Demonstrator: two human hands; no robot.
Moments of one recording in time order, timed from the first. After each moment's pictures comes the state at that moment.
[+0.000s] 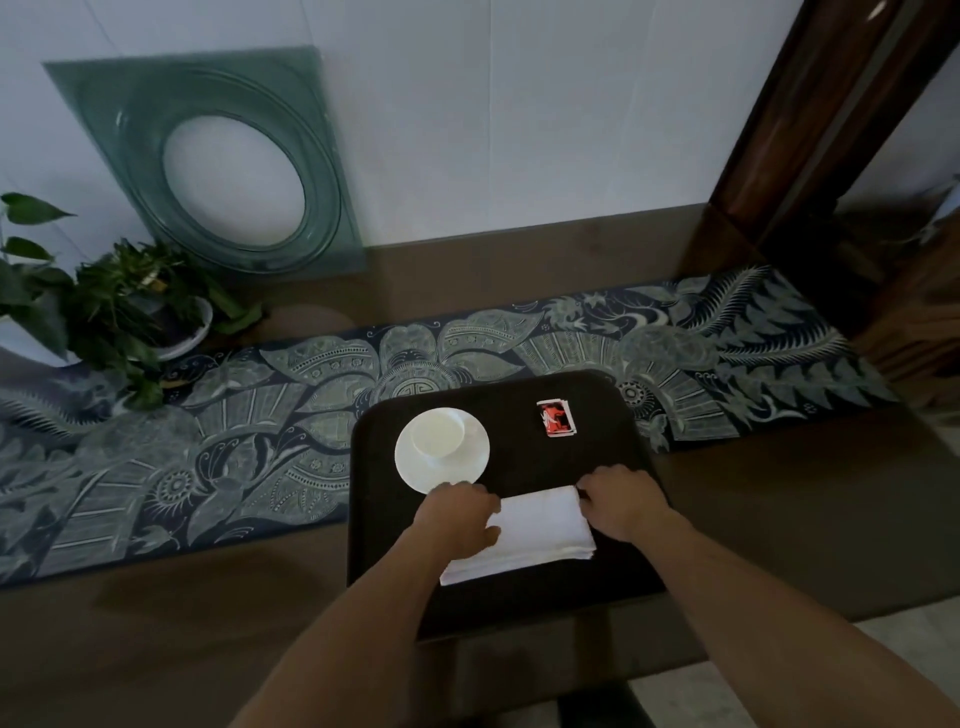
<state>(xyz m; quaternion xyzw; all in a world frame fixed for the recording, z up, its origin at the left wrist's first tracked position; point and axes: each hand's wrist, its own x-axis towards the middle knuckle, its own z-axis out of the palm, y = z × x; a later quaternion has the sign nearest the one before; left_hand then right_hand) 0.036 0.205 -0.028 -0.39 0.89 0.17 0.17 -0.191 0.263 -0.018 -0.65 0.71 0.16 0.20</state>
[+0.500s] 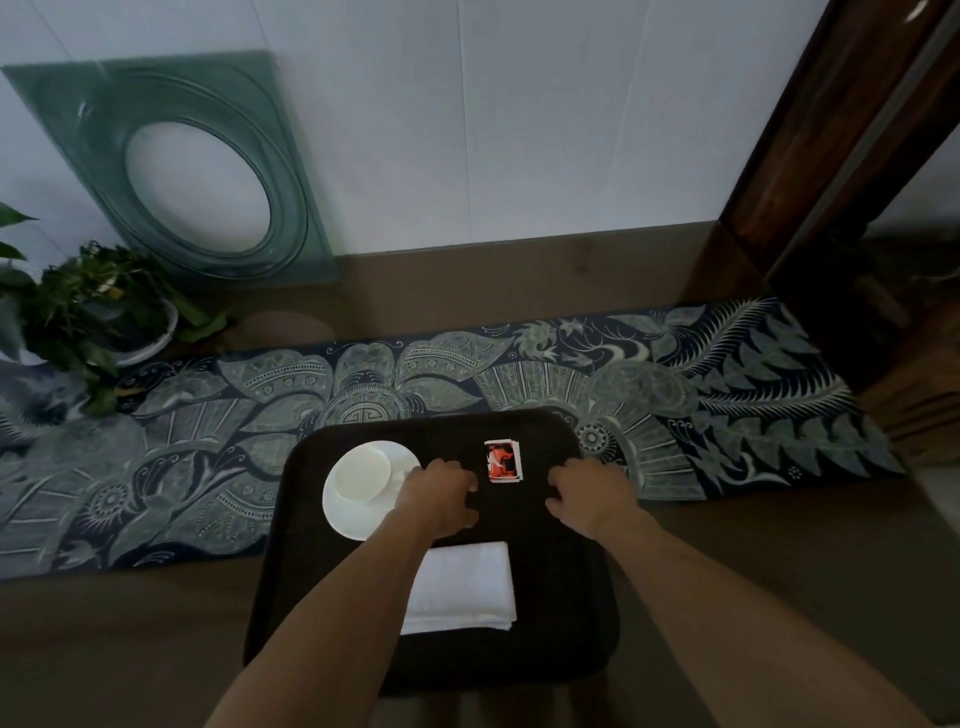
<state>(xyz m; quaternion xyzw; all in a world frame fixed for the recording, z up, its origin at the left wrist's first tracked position) -0.076 0.146 -0.023 -0.50 0.83 0.17 0.18 -0.290 0.197 -0.029 -0.71 0.68 0.11 0.16</state>
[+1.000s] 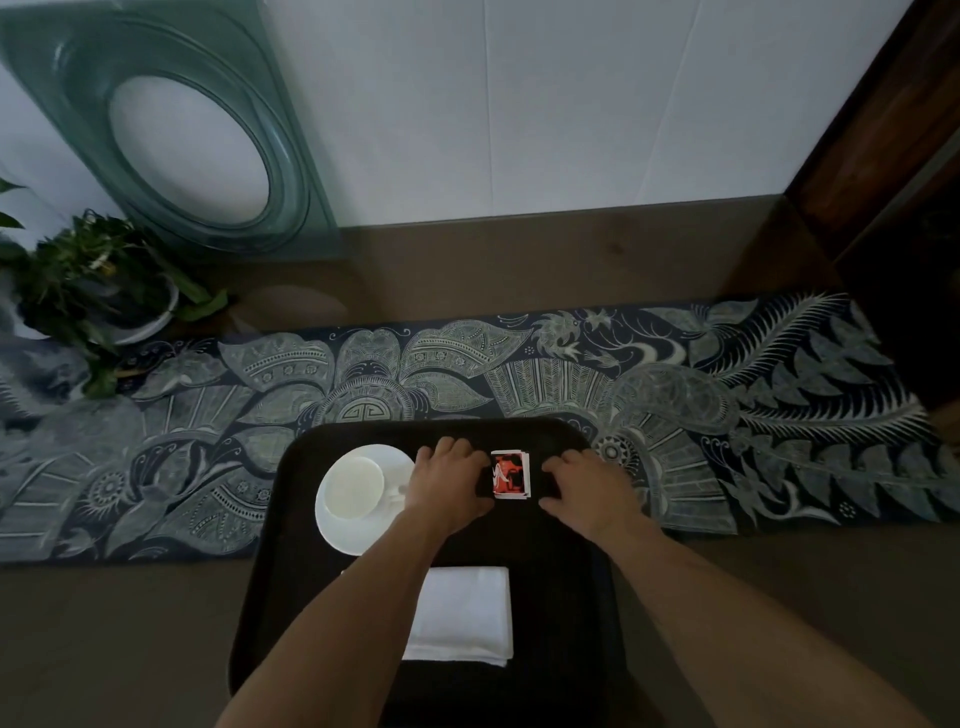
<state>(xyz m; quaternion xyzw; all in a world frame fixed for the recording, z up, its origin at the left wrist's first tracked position) -0.095 0.109 -0.051 -0.54 0.83 0.12 0.11 -0.299 0.146 -0.056 -0.73 0.65 0.05 0.19</state>
